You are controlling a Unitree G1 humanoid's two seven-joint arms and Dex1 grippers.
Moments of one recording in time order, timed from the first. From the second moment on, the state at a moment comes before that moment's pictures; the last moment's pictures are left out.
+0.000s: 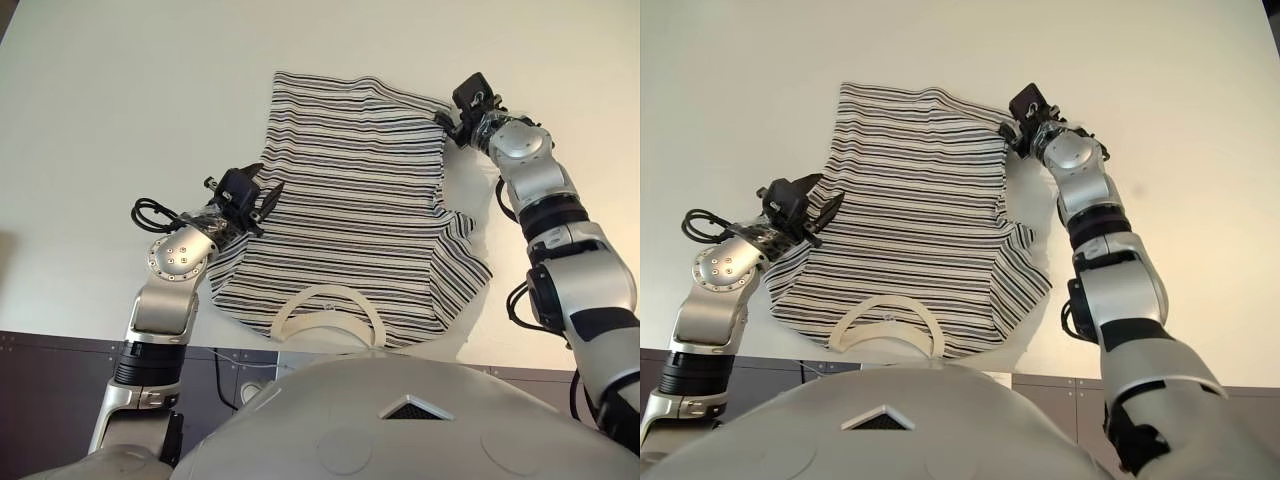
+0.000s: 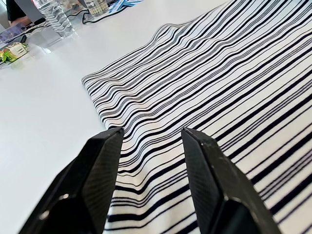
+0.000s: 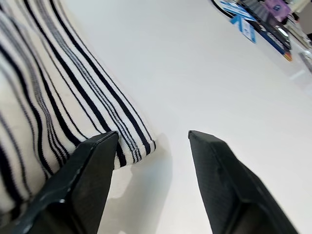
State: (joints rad) left arm 0.19 0.50 -0.09 -0.20 -0.04 0.14 -0.47; right arm -0.72 -0.31 0.26 1.06 -0.15 -0.04 0.24
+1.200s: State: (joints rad) left arm 0.25 0.33 -0.01 -0.22 0.01 0.12 -0.29; right arm -0.11 -0.59 0.18 0.06 0.09 0.29 0.70
